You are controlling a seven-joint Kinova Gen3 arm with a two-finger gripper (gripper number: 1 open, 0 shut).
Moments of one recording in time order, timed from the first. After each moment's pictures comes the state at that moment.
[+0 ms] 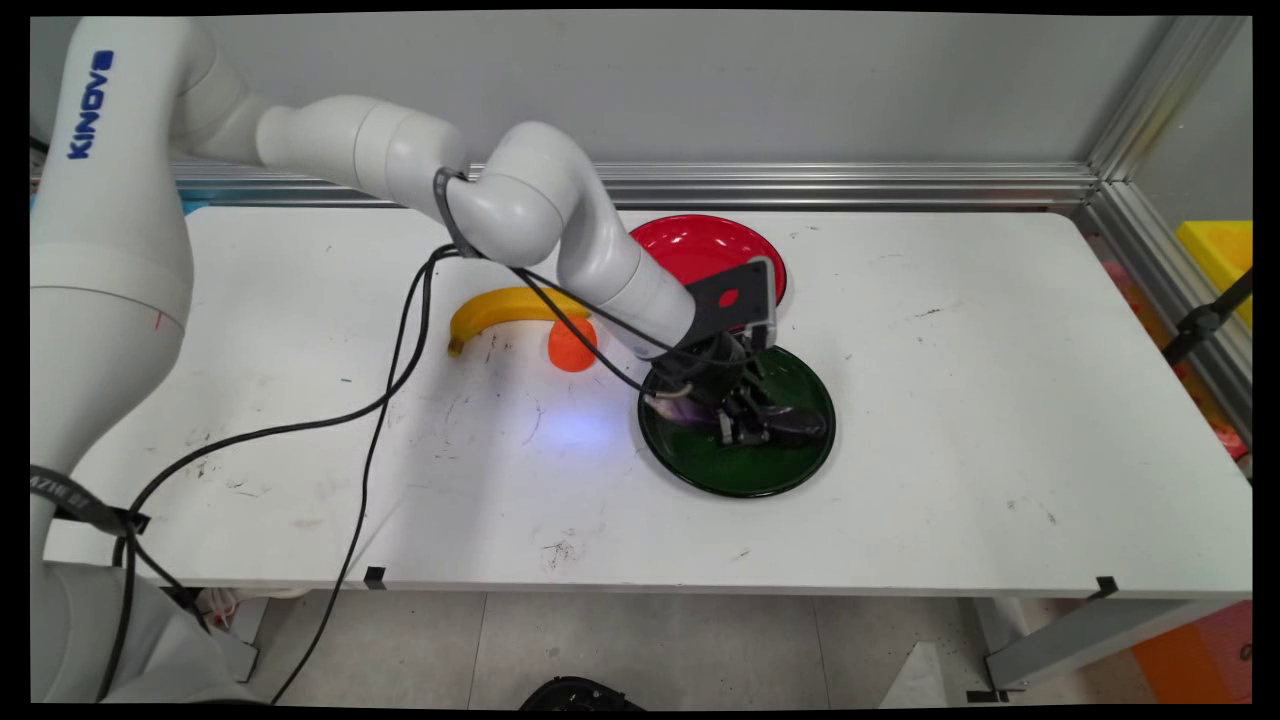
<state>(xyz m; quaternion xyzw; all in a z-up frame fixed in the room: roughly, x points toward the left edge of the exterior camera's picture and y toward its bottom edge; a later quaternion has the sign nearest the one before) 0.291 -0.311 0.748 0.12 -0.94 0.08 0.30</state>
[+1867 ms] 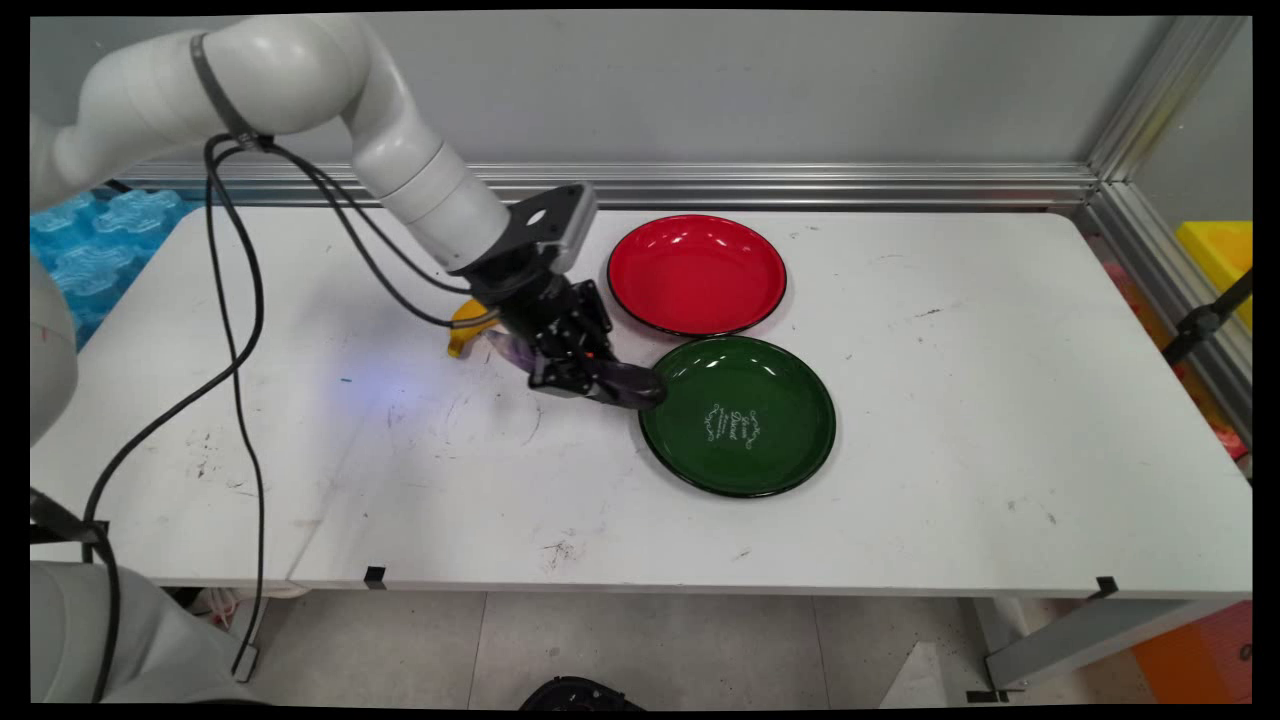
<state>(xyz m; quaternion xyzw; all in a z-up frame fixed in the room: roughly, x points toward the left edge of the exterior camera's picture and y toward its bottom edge) 0.450 -0.283 0.817 0.06 -0.96 0.04 0.27</state>
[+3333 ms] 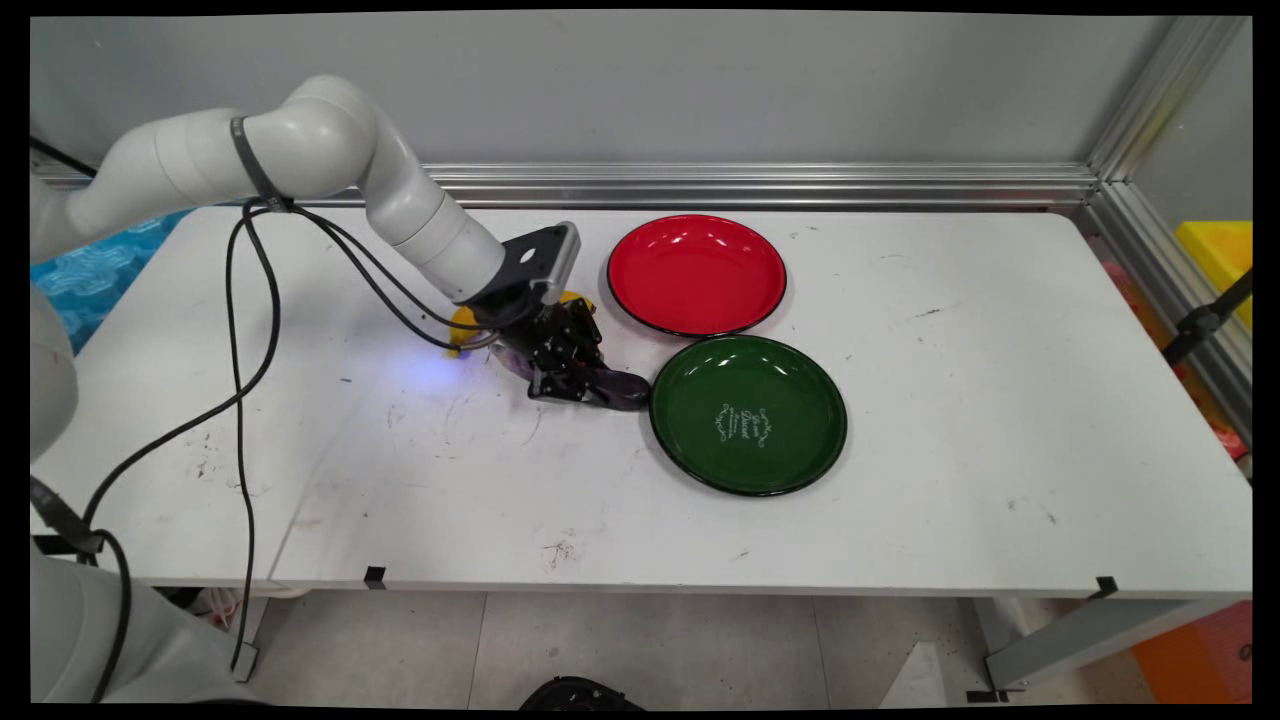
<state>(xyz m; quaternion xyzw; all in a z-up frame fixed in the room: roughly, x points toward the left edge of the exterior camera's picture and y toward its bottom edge) 0.482 -0.308 0.746 0.06 -0.96 0.07 0.28</state>
